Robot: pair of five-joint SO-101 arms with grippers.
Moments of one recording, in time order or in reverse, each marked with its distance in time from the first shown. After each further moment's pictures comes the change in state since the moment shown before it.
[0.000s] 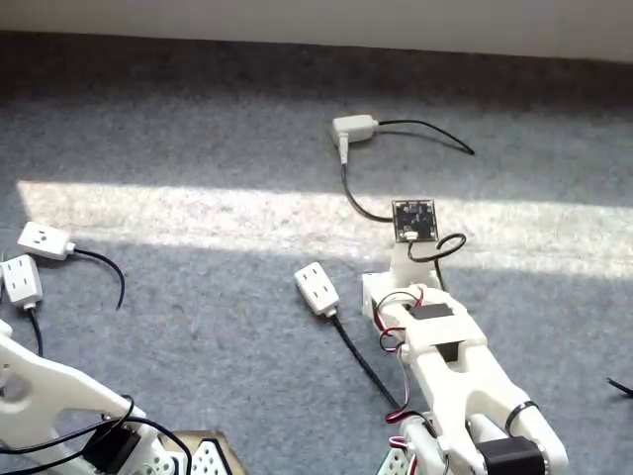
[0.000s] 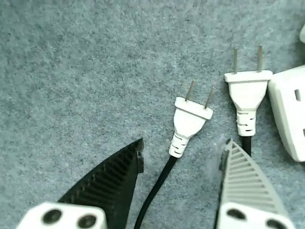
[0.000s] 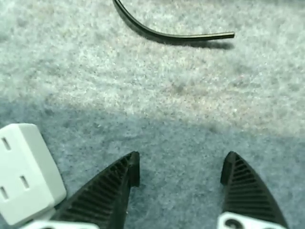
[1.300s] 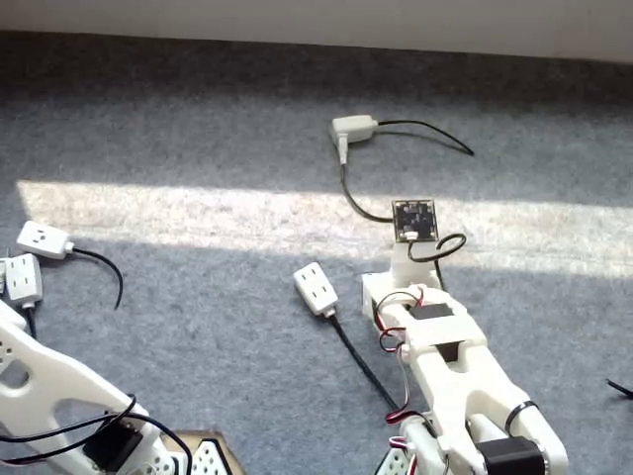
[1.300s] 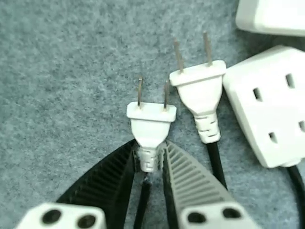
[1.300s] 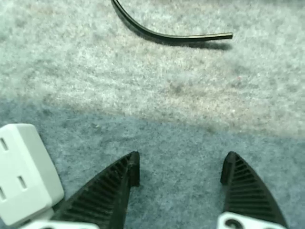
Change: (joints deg) left arm 3.9 12.3 -9.8 6.7 -9.1; right arm 0.0 0.0 0.0 0.0 0.0
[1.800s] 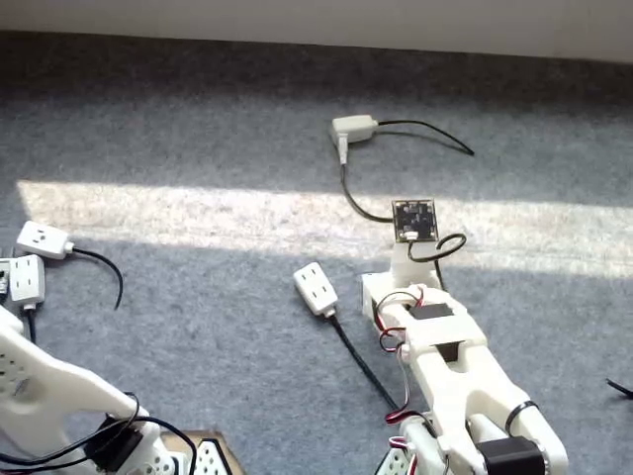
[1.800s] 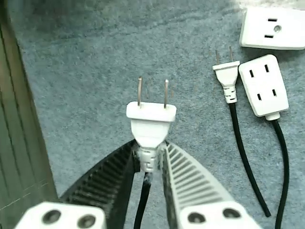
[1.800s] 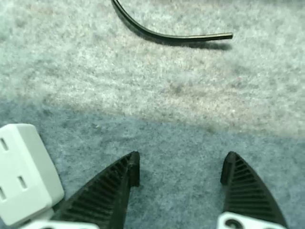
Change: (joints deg) left arm 0.0 -22.2 -9.8 14.2 0.3; right arm 0.0 0.0 0.0 0.0 0.0
